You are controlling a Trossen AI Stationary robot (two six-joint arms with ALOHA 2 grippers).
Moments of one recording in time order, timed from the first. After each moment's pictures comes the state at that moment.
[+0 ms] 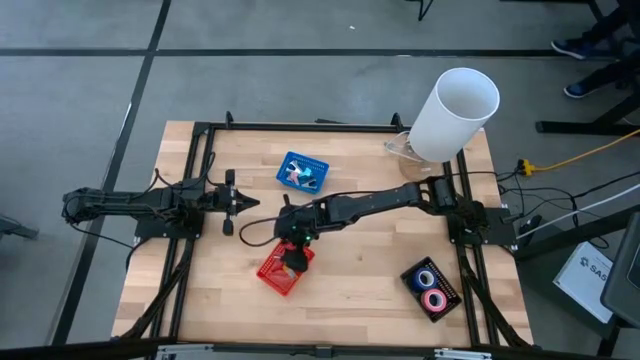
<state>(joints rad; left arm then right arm) 0.10 0.23 0.01 0.03 -0.03 0.07 0.14 2.26 1.83 -0.41 -0.25 0.29</state>
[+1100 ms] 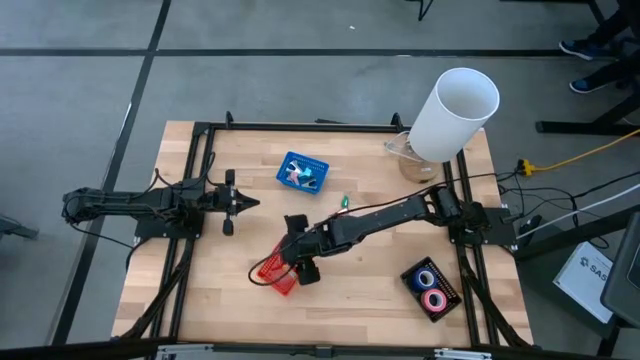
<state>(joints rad) 0.10 0.23 0.01 0.03 -0.03 0.07 0.26 2.26 1.86 -0.56 0.14 -0.10</state>
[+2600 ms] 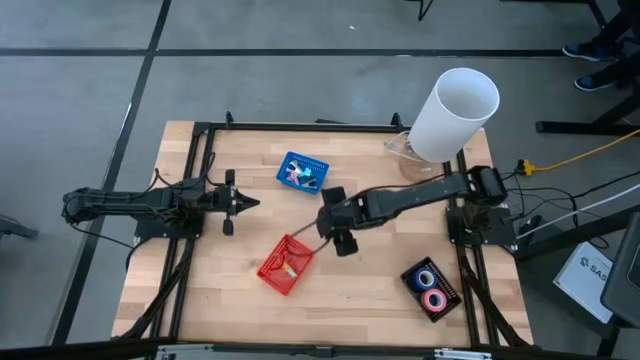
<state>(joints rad) 0.10 0.23 0.01 0.03 -0.03 0.07 0.18 1.88 1.45 -0.69 0.22 -0.20</state>
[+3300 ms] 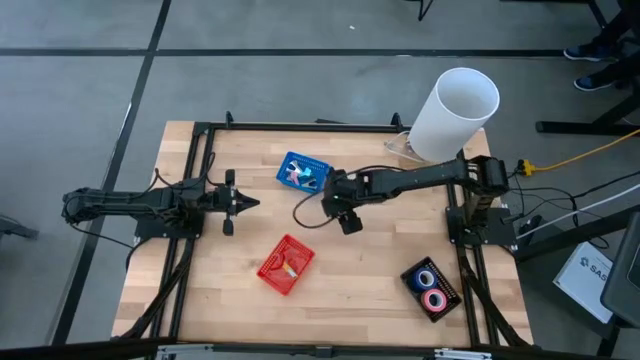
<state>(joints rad) 0.10 0.23 0.01 0.03 -0.03 0.07 -0.01 1.84 1.30 -0.54 0.08 -0.43</state>
